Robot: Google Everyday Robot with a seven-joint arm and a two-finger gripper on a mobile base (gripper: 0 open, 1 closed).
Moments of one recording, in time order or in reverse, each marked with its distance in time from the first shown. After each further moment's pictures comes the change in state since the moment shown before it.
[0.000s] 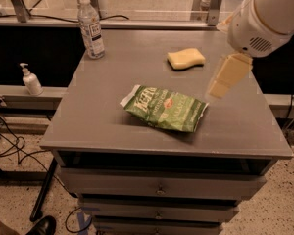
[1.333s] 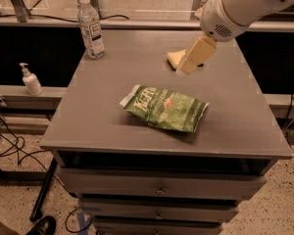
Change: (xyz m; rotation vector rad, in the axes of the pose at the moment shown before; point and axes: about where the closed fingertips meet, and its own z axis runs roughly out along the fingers) arm -0.047 -0.065 0.059 0.055 -0.166 0.057
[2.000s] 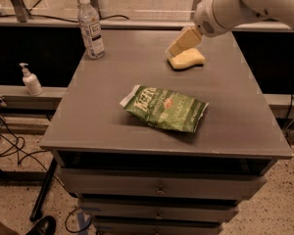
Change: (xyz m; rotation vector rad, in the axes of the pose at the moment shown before) arm -0.001 -0.071 0.050 0.175 -0.125 0.197
